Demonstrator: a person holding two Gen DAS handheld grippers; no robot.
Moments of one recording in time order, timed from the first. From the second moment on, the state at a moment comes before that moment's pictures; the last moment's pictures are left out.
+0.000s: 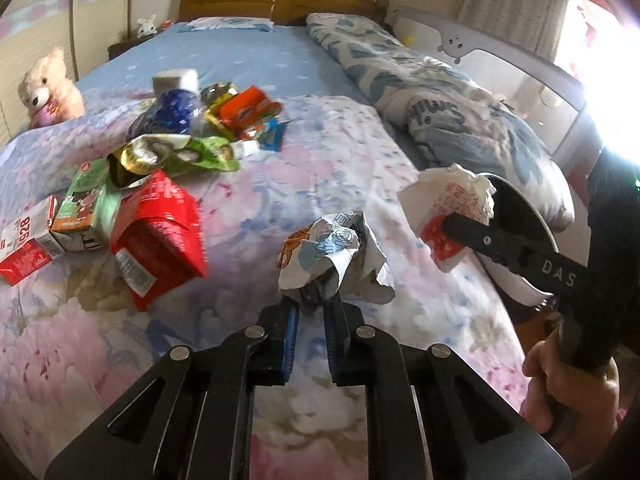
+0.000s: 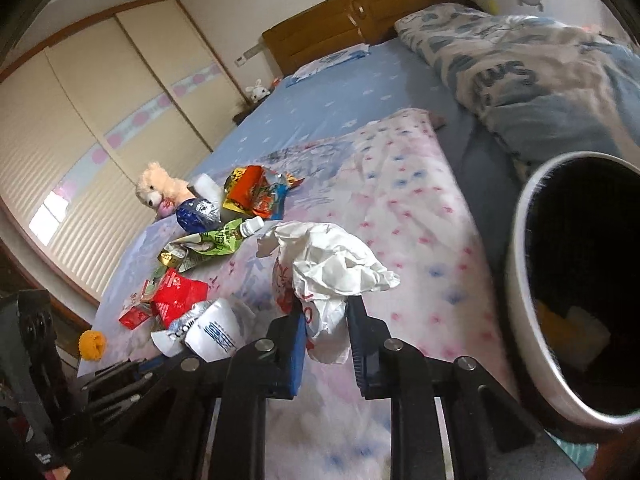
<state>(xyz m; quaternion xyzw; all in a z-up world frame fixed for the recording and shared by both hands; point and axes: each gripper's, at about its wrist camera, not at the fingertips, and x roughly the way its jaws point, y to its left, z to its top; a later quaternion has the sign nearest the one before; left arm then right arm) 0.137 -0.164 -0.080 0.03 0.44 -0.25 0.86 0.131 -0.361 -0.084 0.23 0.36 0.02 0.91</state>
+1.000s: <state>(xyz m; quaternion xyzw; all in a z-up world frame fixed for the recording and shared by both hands) 0.080 -0.231 -0.044 0.08 0.40 -0.34 0.85 0.013 -0.424 -0.049 0.25 0.30 -0.09 0.92</state>
